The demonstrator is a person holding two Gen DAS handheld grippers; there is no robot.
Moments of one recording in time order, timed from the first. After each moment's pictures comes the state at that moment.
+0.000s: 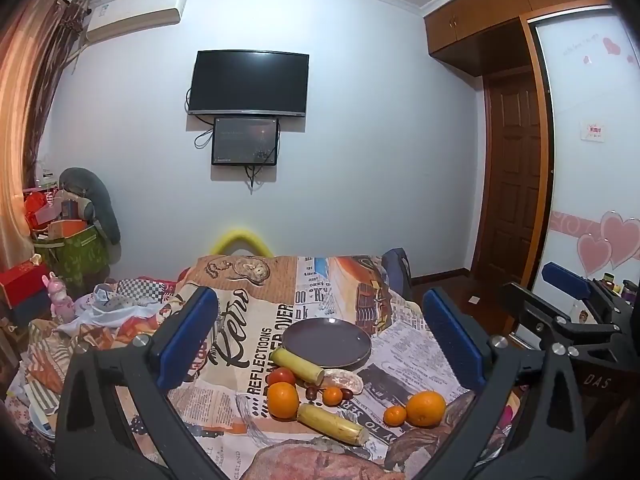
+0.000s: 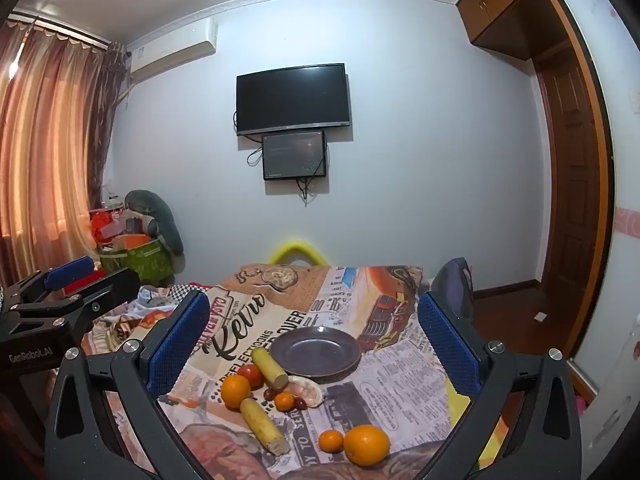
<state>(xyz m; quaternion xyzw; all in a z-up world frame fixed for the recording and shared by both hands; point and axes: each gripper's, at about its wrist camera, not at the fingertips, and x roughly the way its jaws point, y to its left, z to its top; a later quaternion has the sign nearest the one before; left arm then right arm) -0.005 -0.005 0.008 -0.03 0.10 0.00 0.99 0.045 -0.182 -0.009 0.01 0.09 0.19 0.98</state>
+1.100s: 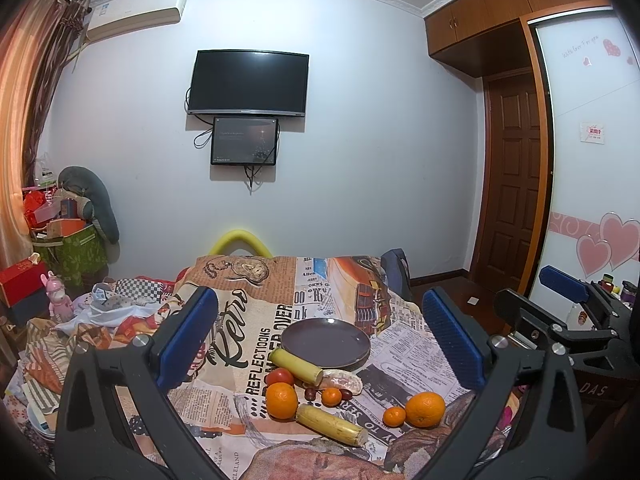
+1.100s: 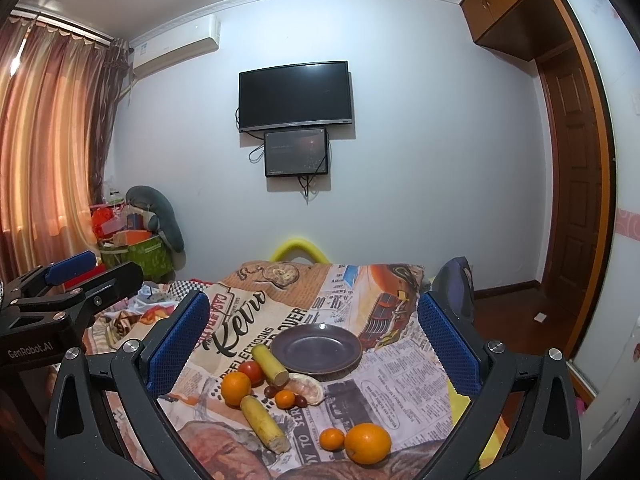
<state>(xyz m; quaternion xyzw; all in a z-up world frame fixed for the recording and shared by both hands) -0.002 -0.004 0.003 -0.03 0.10 0.00 0.99 0.048 -0.180 -0.014 0.01 0.09 0.19 0.98</state>
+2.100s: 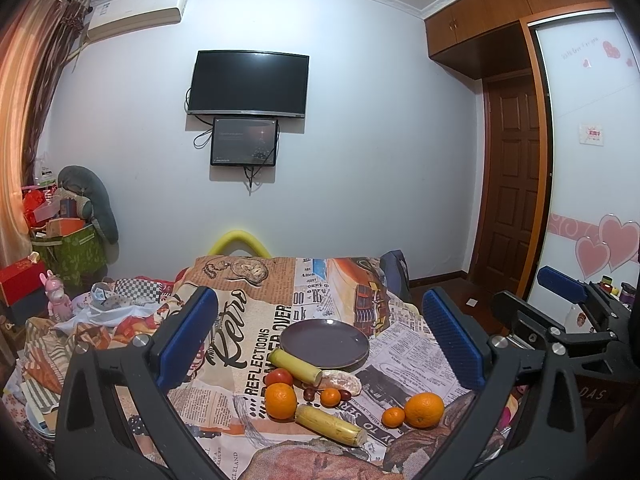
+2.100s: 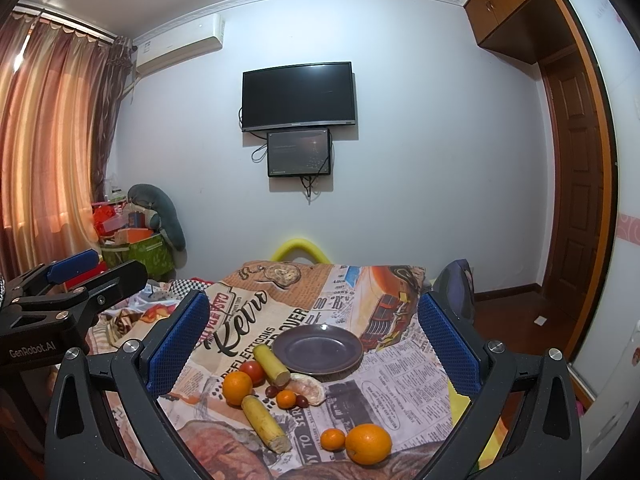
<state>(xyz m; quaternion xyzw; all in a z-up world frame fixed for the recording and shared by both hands) 0.000 -0.003 0.001 -0.03 0.10 0.00 0.99 0.046 -0.177 -0.014 0.01 0.09 0.20 0.98</state>
